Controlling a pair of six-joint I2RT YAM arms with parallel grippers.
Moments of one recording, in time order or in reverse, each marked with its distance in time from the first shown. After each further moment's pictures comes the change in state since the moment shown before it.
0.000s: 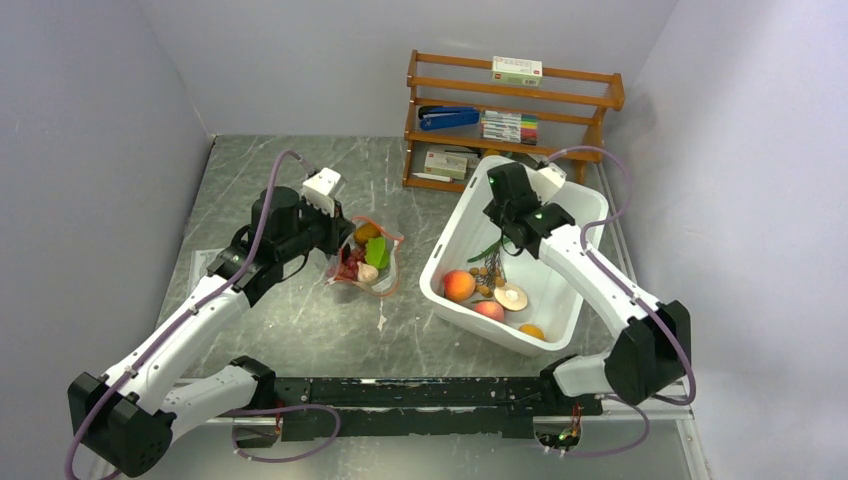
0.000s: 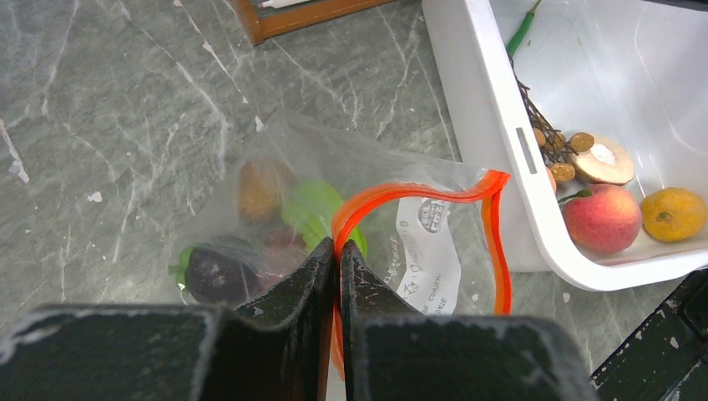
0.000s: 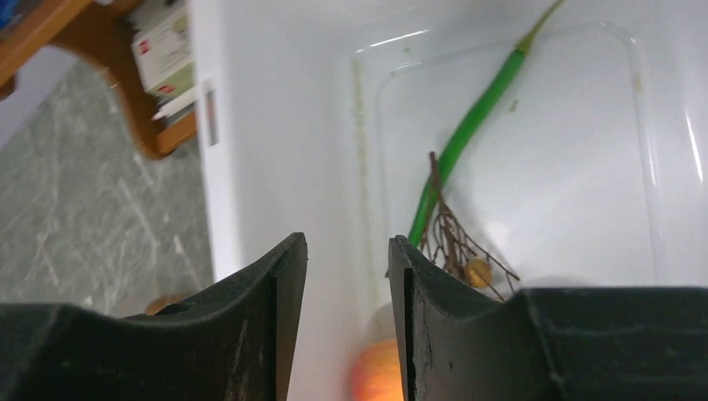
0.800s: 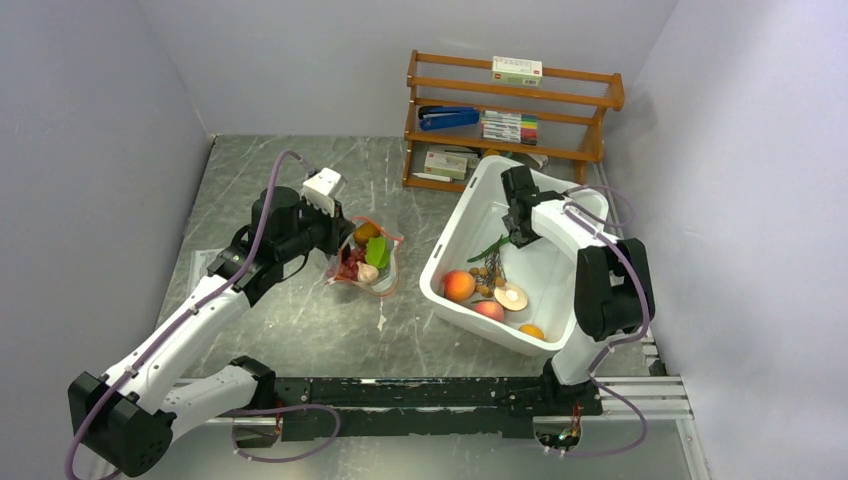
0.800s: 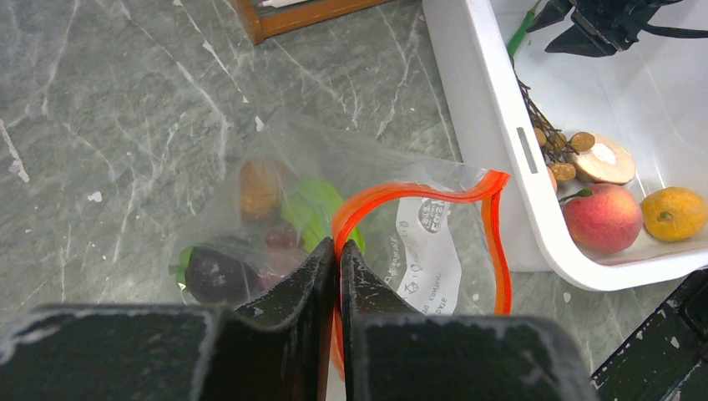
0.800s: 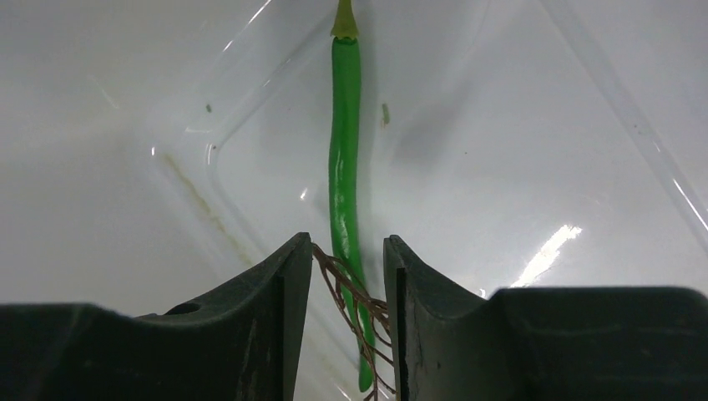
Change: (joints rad) left arm 0.000 0.002 0.000 0.000 0.000 0.002; right arm -0.253 0.352 0.008 -0.066 -0.094 0.393
